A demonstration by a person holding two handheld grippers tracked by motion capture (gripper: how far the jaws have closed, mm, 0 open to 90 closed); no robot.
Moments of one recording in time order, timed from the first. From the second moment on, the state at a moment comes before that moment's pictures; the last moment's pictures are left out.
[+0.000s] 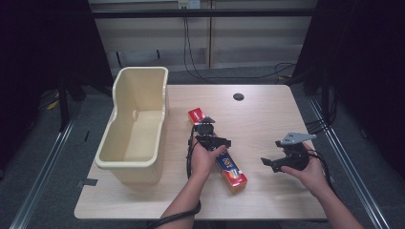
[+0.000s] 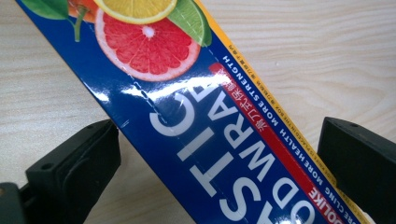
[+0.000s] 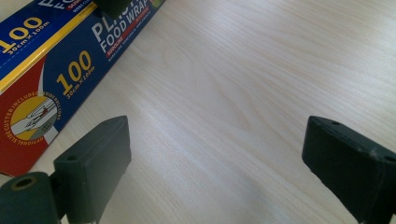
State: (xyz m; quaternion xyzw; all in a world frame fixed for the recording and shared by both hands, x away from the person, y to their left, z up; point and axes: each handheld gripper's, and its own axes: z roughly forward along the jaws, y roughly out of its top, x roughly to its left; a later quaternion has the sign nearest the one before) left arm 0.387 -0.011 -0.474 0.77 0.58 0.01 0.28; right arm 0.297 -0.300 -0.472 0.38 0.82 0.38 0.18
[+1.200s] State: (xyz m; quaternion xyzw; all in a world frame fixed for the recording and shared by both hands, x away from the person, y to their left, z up) left arm 0.394 0.002 -0.461 0.78 0.59 0.05 0.21; right arm 0.297 -0.302 -0.470 0.39 0.82 0.39 0.18
